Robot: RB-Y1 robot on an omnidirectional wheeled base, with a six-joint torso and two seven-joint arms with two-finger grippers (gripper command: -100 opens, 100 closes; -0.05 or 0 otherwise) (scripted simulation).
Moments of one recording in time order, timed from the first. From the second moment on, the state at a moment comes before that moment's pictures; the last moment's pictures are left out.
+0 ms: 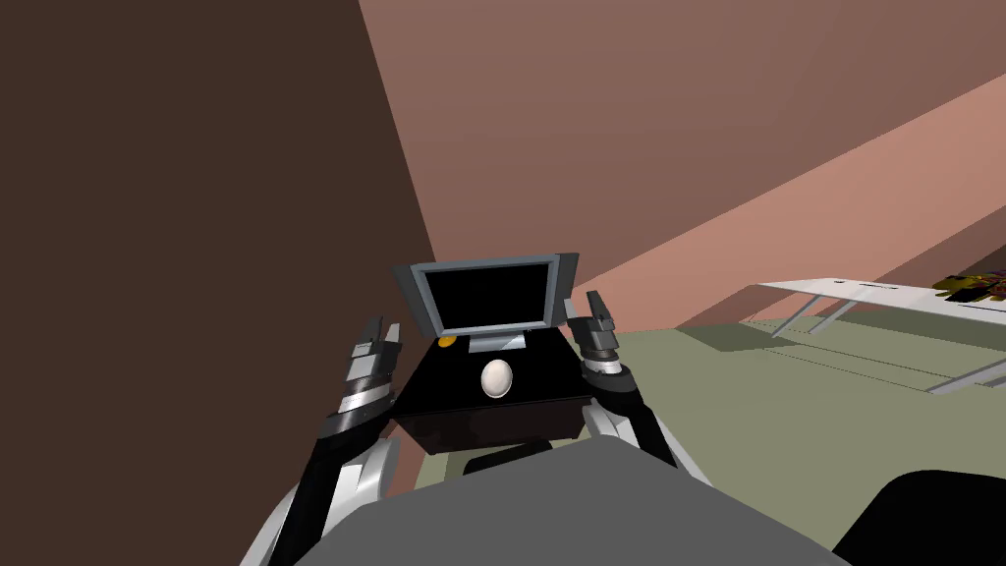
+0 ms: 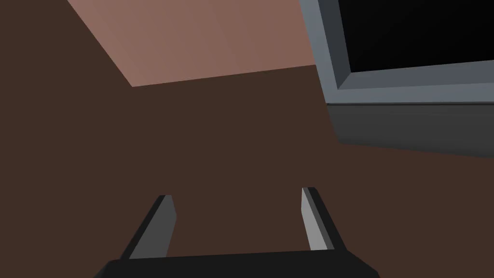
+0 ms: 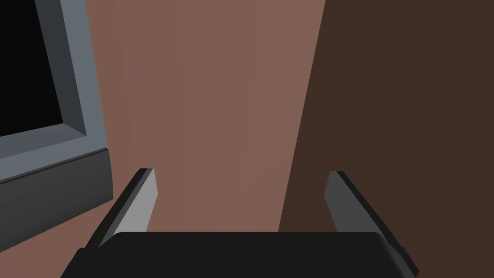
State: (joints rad) left arm 0.45 0.00 0.07 -2.27 -0.10 -0.42 -0.01; right arm 0.55 -0.03 0.07 -2.31 0.06 -0.65 -0.03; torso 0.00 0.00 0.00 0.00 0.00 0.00
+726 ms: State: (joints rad) left arm 0.38 0.17 0.04 -2.13 -0.10 -0.27 -0.02; right arm 0.55 -0.03 0.07 -2.31 0.06 -0.65 -0.03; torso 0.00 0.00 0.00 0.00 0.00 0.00
